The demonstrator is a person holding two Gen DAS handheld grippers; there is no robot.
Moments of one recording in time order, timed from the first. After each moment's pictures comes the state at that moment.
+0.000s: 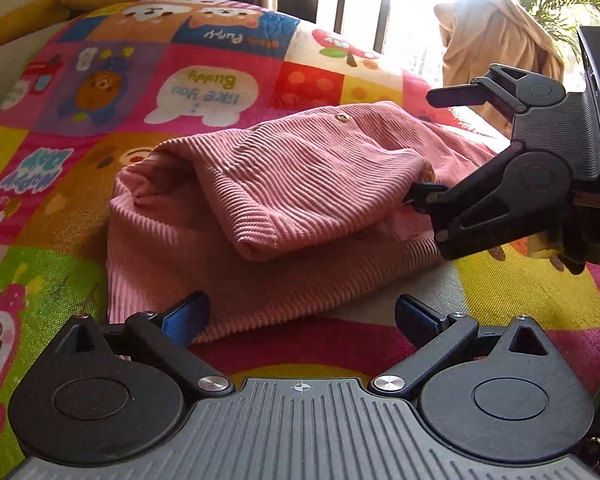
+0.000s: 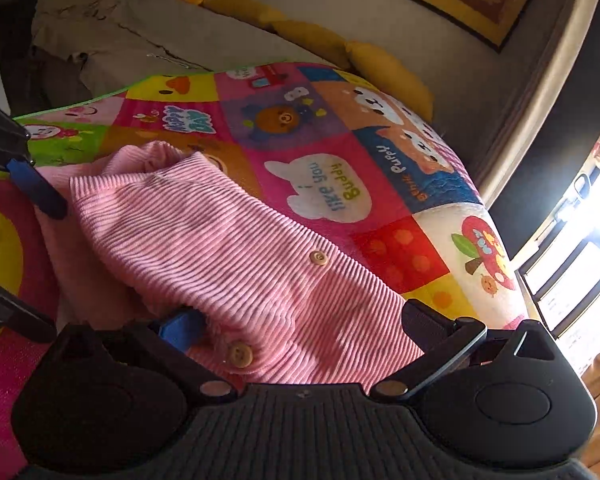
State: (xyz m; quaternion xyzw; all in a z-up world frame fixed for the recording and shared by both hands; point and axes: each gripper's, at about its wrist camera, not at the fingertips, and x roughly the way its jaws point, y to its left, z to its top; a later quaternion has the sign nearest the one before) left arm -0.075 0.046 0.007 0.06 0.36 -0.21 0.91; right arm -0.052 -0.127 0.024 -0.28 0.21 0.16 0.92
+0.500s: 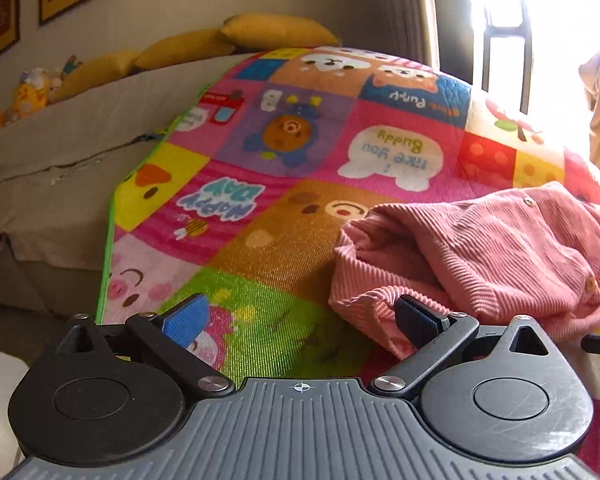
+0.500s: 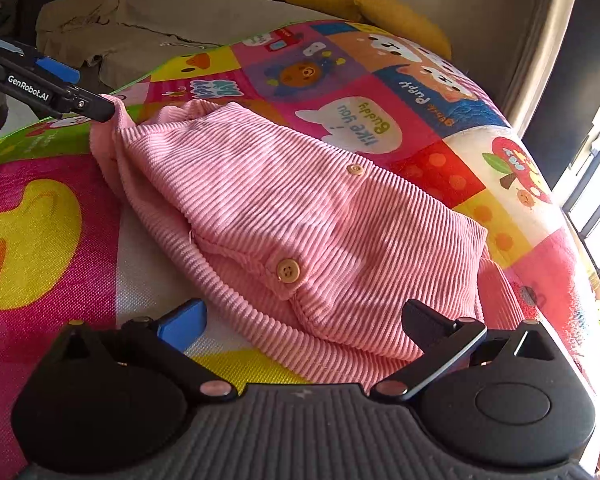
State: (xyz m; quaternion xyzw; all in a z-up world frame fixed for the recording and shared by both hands) left arm -0.075 0.107 0.046 0.03 0.29 -0.01 0.96; right arm -0.076 -0.147 0.005 -0.24 0.28 0.19 0.91
